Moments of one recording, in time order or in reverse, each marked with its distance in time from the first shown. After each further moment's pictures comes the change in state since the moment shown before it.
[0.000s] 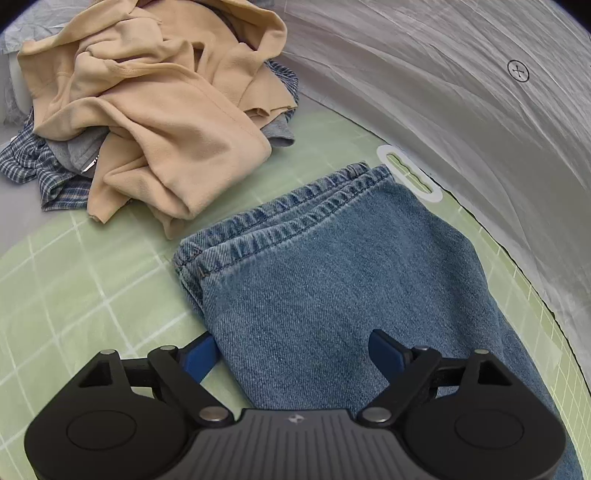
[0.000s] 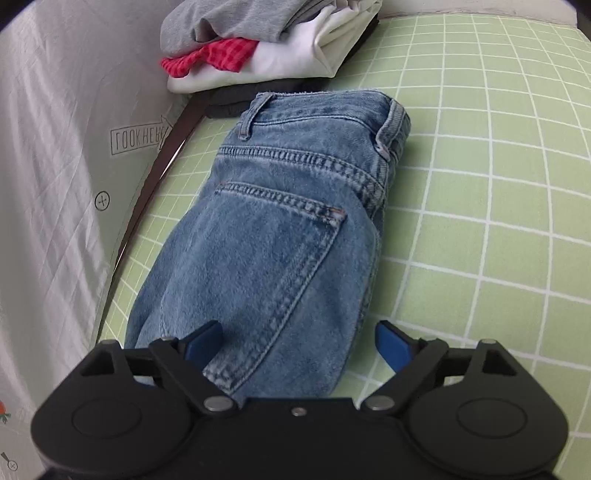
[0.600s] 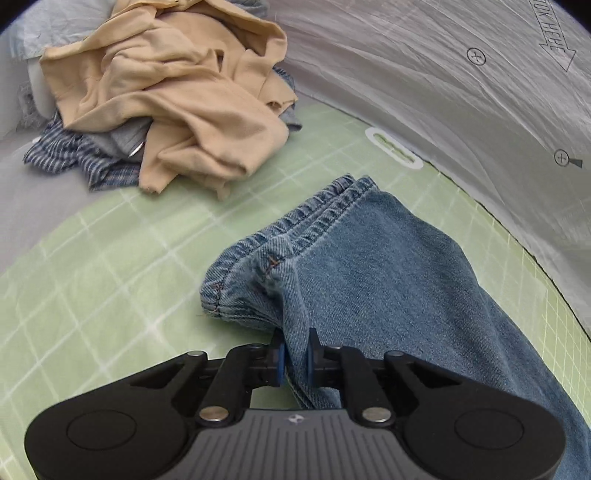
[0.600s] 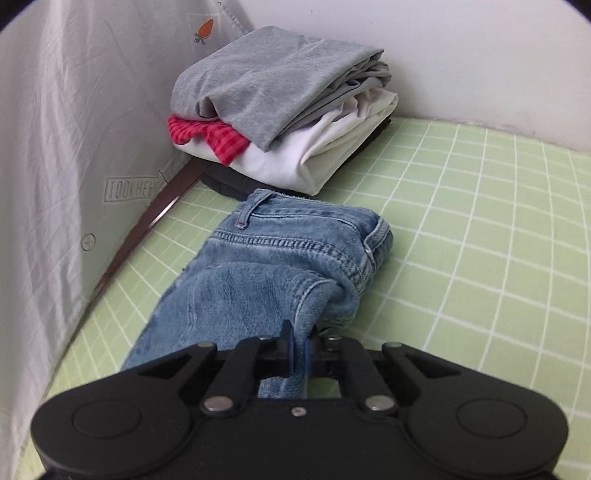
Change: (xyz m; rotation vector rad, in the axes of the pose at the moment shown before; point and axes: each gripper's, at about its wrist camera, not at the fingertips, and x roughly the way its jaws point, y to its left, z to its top) left arm -0.061 0.055 -0.059 0.098 0.033 -0.049; right arm -0.026 -0.030 0.079 -0.272 -0.156 -0.071
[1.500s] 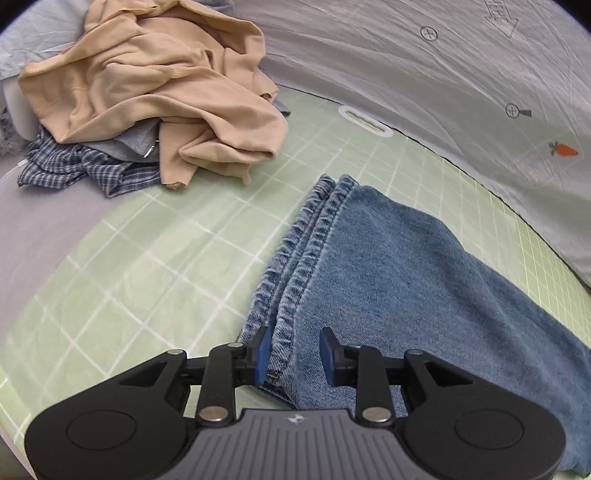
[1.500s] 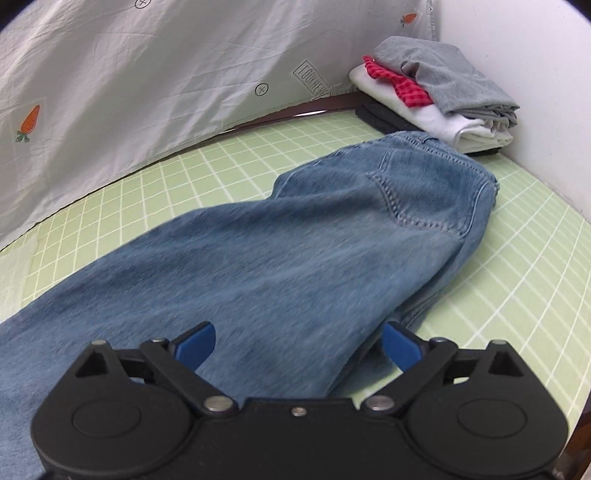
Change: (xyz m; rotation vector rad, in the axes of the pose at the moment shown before) left arm -0.018 0.064 0.014 0.250 0.052 -0.140; right arm -0.109 0.121 -0.191 -0.475 0.049 0.059
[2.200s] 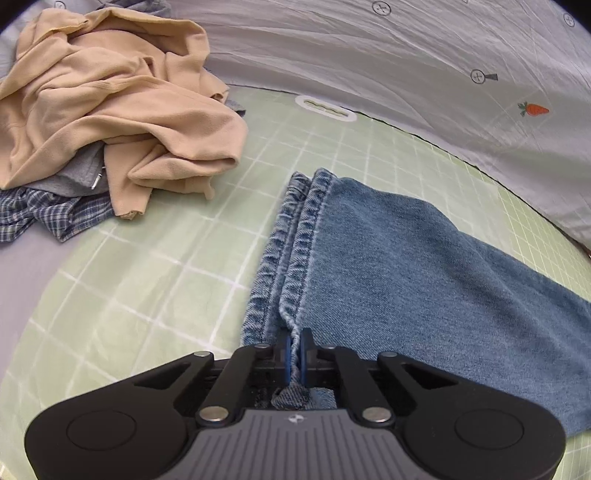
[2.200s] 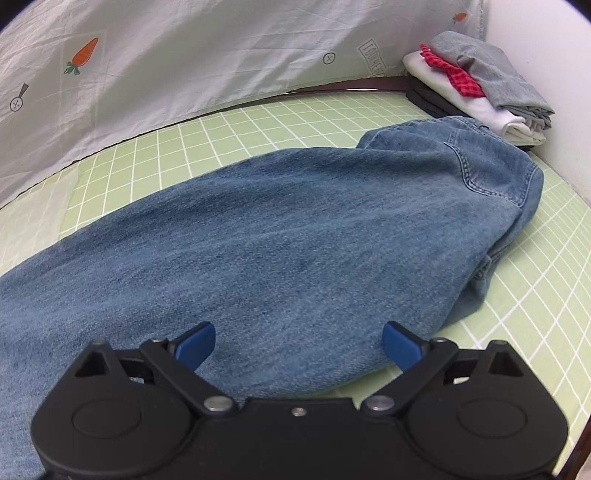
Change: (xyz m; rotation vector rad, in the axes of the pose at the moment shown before) left arm 0.012 0.008 0.014 0.134 -0.065 -0.037; right arm -0.001 0.076 -0.038 -0.118 0.054 0.002
